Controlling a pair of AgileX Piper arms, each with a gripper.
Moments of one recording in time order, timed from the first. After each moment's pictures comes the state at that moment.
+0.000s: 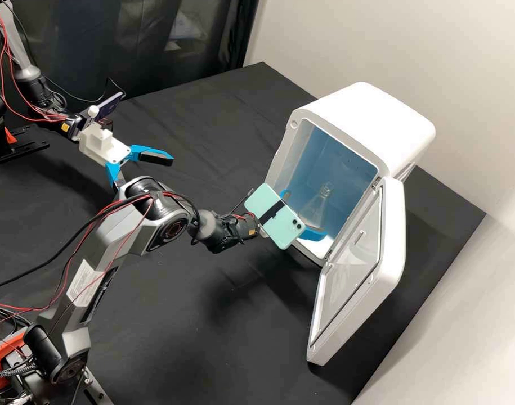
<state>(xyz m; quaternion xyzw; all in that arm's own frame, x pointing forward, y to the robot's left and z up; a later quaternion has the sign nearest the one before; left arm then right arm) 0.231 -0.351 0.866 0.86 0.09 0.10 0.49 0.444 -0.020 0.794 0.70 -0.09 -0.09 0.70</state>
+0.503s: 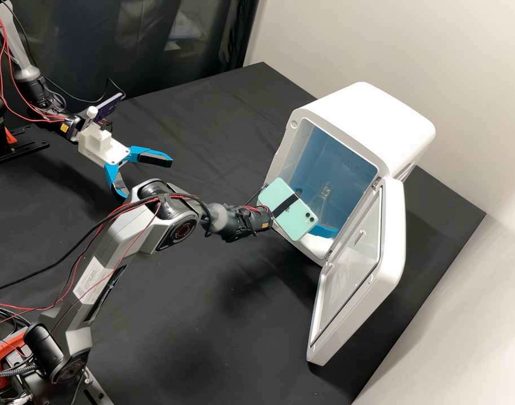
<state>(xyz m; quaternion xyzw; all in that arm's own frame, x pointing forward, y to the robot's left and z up) 0.231 -0.351 0.865 0.86 0.09 0.10 0.49 0.476 -0.018 0.802 0.70 -0.11 -0.10 0.70</state>
